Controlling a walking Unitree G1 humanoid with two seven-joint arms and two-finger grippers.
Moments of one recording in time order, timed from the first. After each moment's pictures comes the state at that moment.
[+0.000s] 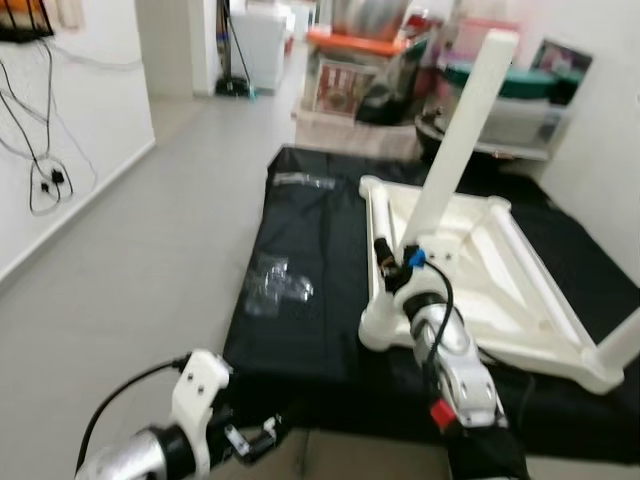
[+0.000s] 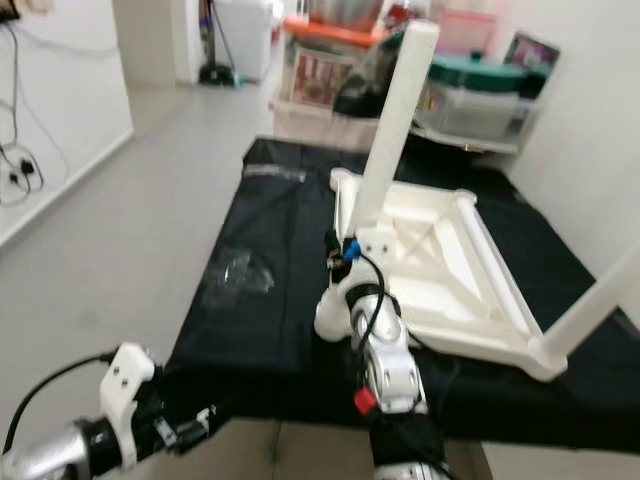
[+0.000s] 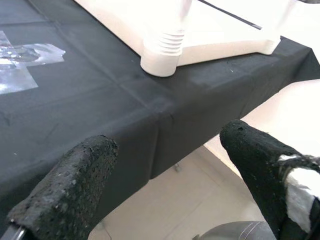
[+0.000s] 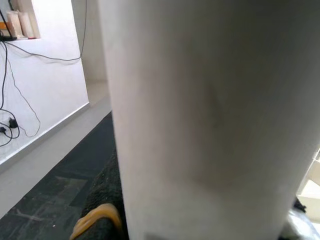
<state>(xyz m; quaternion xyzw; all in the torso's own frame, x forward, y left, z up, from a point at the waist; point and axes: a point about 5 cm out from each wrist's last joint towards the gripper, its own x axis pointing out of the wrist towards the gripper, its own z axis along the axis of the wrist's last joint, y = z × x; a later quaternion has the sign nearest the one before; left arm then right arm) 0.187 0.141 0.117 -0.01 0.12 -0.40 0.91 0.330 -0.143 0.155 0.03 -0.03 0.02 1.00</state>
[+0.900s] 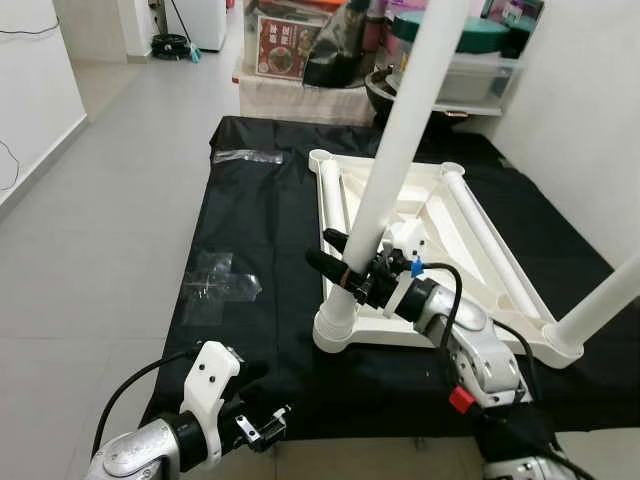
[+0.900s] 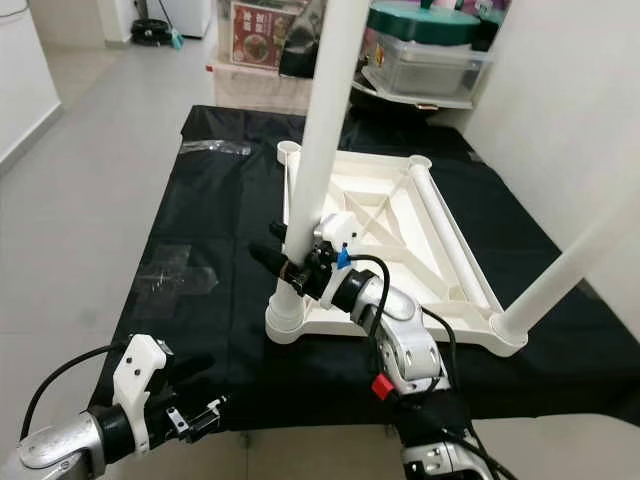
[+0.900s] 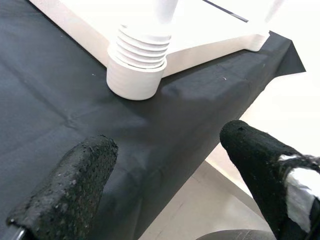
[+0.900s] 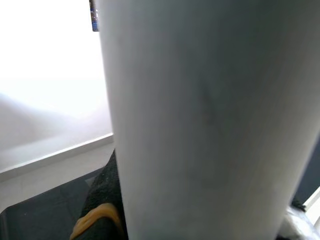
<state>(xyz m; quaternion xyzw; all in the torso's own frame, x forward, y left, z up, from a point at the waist) 0.193 0.136 0.116 -0.02 0.12 -0.40 0.91 0.318 -0.106 0.178 0.02 -0.06 0.46 0.89</state>
